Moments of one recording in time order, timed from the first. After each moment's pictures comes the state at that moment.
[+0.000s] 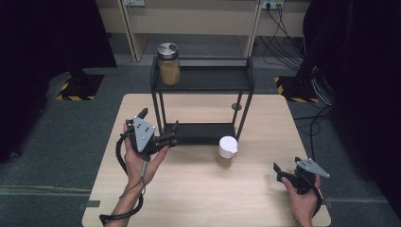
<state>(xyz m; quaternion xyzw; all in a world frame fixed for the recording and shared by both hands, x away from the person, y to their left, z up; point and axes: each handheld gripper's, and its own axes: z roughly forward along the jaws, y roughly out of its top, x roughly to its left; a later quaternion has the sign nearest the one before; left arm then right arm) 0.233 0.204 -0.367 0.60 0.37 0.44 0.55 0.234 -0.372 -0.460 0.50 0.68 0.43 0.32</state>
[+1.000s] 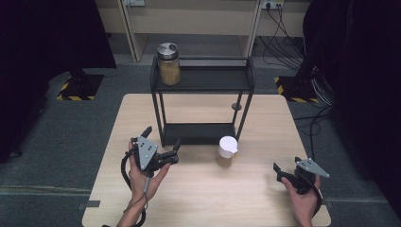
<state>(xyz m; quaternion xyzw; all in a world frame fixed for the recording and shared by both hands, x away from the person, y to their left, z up) 0.218 0.207 -0.420 0.61 0.39 0.41 0.55 0.234 -0.372 -0.460 0.50 0.68 0.43 0.32</state>
